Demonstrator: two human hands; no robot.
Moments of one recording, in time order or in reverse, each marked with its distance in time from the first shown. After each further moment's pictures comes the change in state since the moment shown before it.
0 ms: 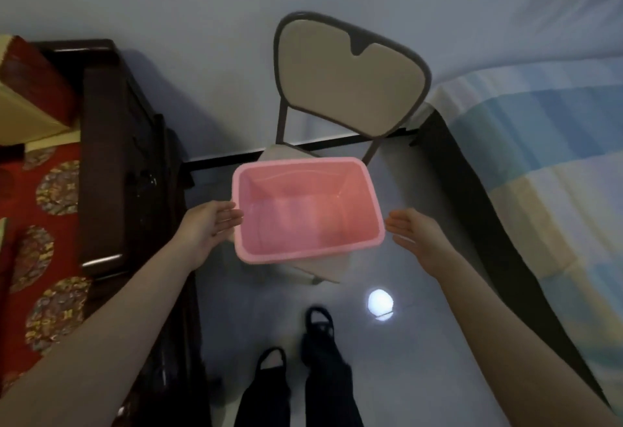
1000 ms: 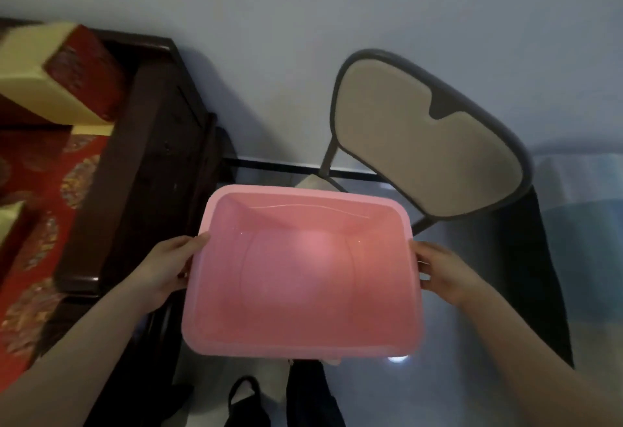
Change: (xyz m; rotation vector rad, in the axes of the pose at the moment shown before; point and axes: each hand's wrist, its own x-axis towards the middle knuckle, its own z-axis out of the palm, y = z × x) left_hand 0.058 0.035 0.008 0.097 0.274 -0.122; right_hand 0.209 -0.117 0.026 -0.345 -0.445 0.092
